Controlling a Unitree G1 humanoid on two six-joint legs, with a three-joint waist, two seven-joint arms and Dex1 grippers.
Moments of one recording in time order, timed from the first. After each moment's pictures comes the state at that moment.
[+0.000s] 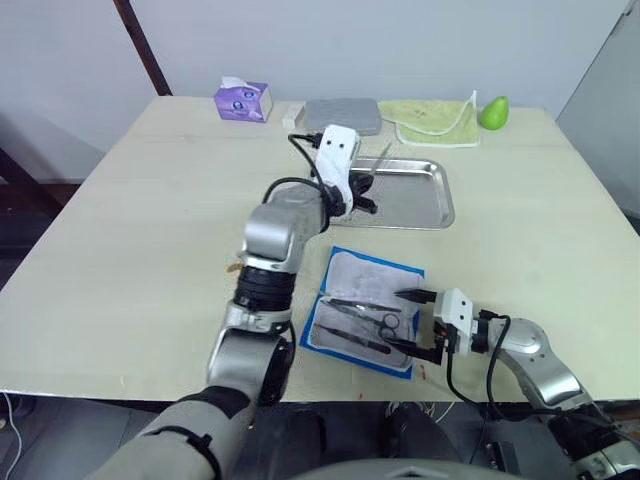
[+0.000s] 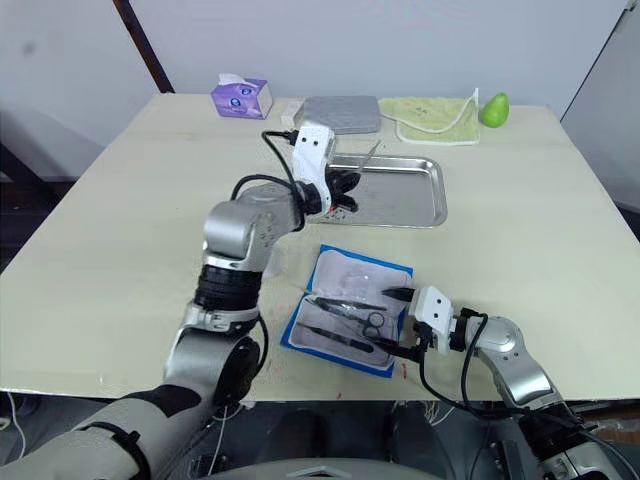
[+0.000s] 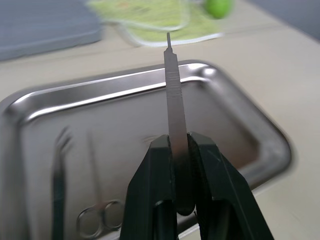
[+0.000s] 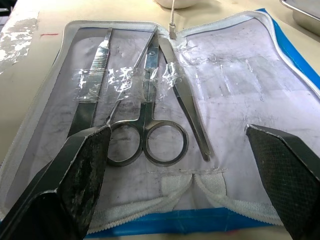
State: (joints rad) left arm -0.94 0.02 0.04 0.23 -0.14 0.94 -0.16; right arm -0.09 -0.51 0.30 0.06 0.24 -0.10 0.95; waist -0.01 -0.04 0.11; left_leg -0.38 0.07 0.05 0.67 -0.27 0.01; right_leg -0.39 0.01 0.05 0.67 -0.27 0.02
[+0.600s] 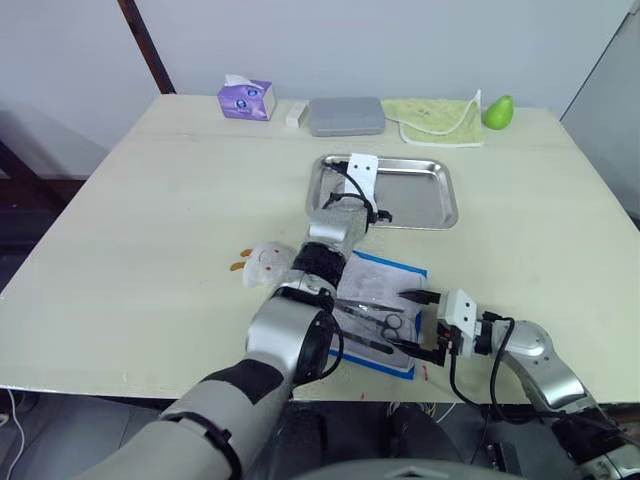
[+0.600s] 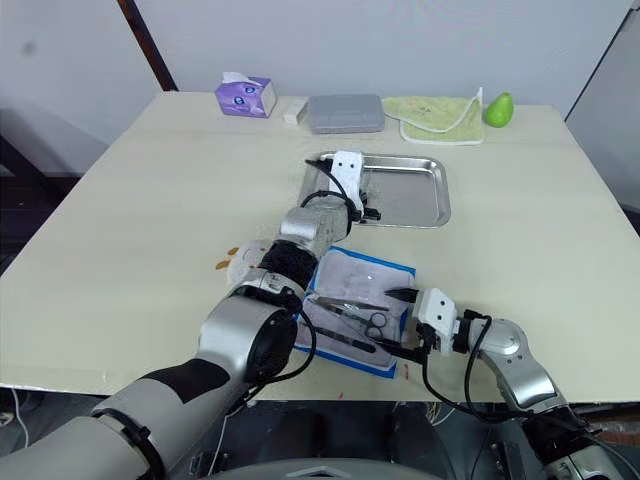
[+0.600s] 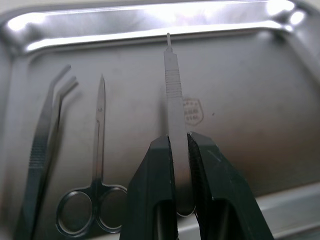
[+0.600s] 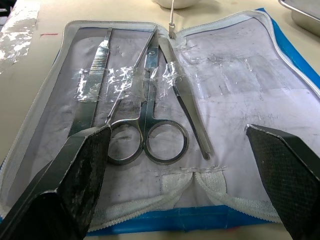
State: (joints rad) left arm -1.11 -0.10 0.08 0.90 -0.07 0.56 0.07; right arm -0.07 -0.52 0.30 0.04 0.24 -0.10 0.94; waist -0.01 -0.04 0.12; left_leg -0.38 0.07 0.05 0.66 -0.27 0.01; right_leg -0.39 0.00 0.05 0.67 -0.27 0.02
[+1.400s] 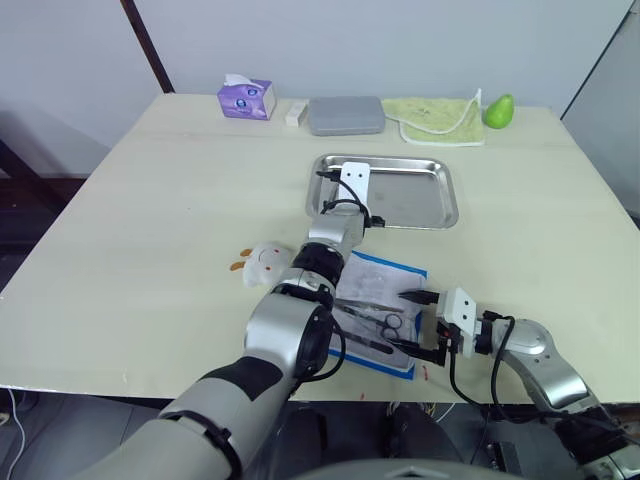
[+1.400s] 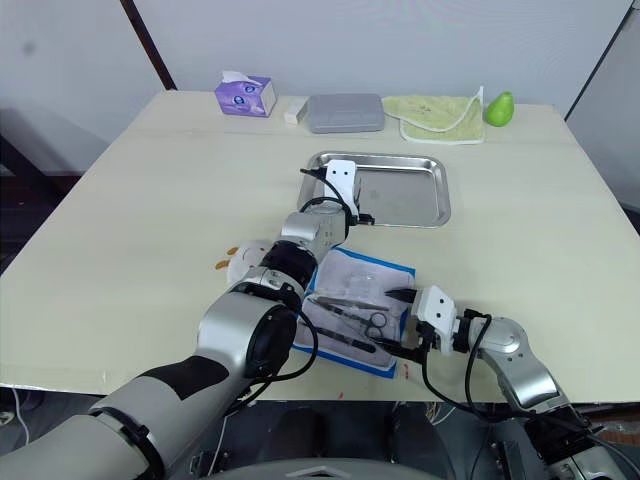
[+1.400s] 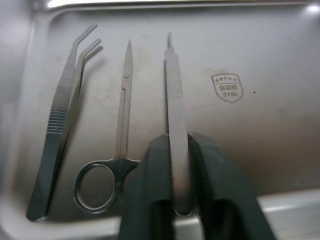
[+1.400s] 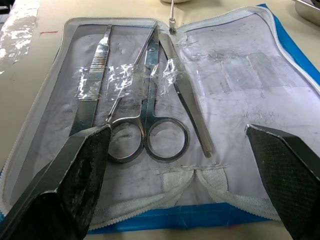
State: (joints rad) left arm -1.13 -0.09 0.12 1.00 -0.08 0.51 0.14; right arm -0.07 -0.53 0.30 0.01 0.24 -0.05 0.93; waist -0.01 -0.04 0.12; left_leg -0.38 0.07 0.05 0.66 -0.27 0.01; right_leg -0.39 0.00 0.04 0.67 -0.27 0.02
